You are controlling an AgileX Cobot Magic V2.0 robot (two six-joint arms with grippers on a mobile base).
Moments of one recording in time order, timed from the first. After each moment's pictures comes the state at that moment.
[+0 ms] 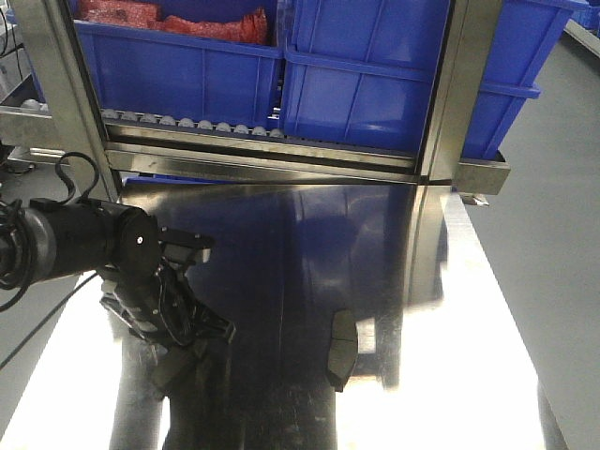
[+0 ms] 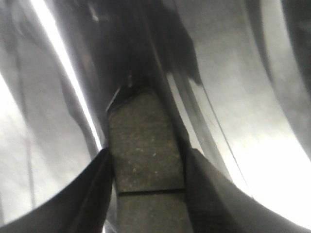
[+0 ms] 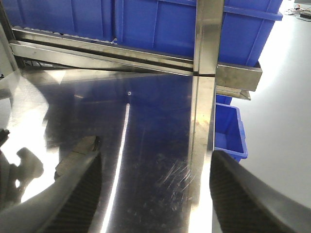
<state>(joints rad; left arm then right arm) -0.42 1.88 -1.19 -0.12 0.80 0.00 0.22 0.09 -0.37 -0.03 0.63 0.06</state>
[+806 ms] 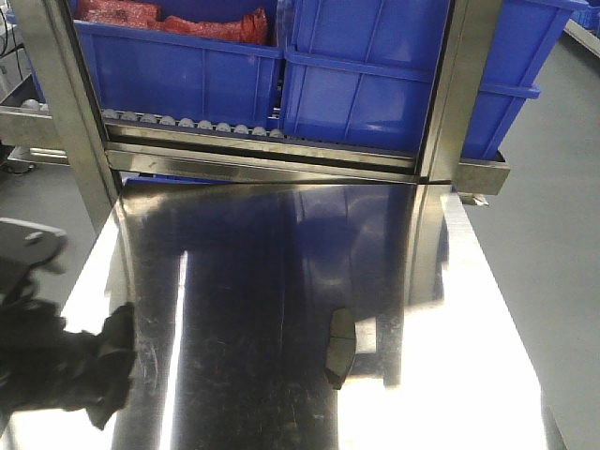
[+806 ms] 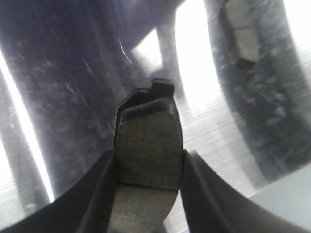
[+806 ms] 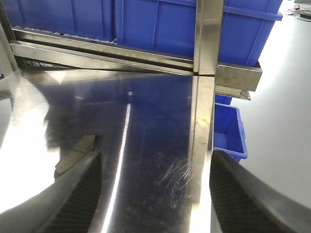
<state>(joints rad) -0.47 0.98 -0.73 -0.13 0.73 -0.06 0.22 0.09 -0.37 -0.03 0.63 0.06</state>
